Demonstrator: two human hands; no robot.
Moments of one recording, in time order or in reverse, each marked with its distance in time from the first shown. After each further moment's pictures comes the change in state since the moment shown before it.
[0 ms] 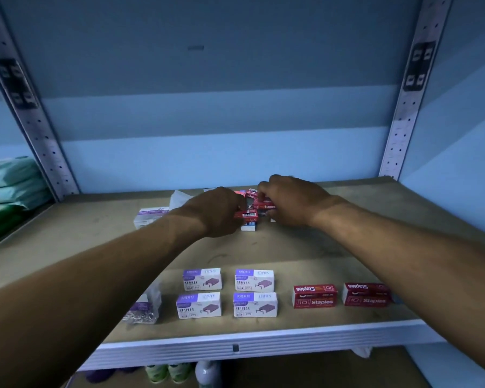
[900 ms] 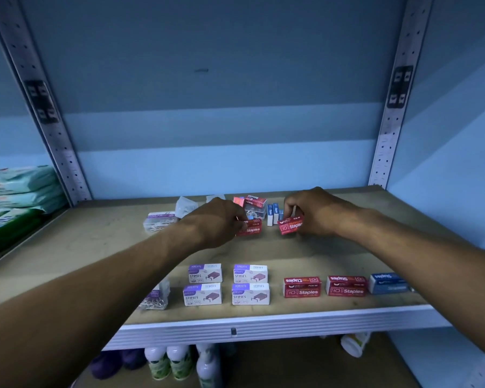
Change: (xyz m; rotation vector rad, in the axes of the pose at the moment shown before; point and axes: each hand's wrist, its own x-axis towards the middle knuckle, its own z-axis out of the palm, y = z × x) left_hand -0.036 0.024 -0.016 -0.099 0.012 -0.059; right_hand -0.053 0.020 -0.025 0.247 -0.089 0.182
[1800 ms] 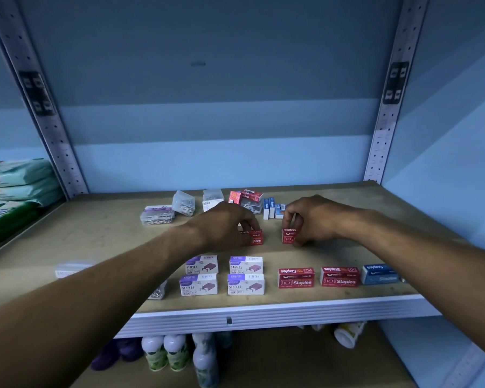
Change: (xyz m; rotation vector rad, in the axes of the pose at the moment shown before) left_hand -0.011 0.015 0.012 -0.104 -0.054 0.143; right_hand -0.018 0.000 0.006 0.045 -0.168 0.055
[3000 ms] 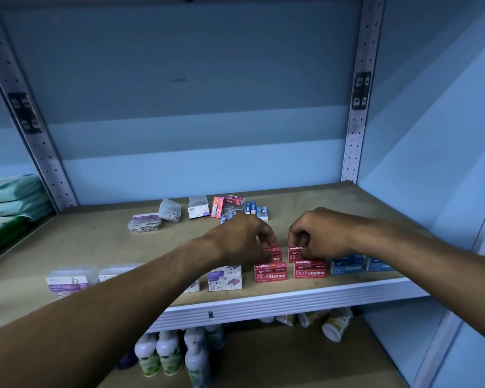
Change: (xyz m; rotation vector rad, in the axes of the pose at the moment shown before) left_hand 0.005 0.068 0.017 -0.072 -0.048 0.111; right_hand -0.072 0.026 -0.008 -0.053 -0.026 -0.086
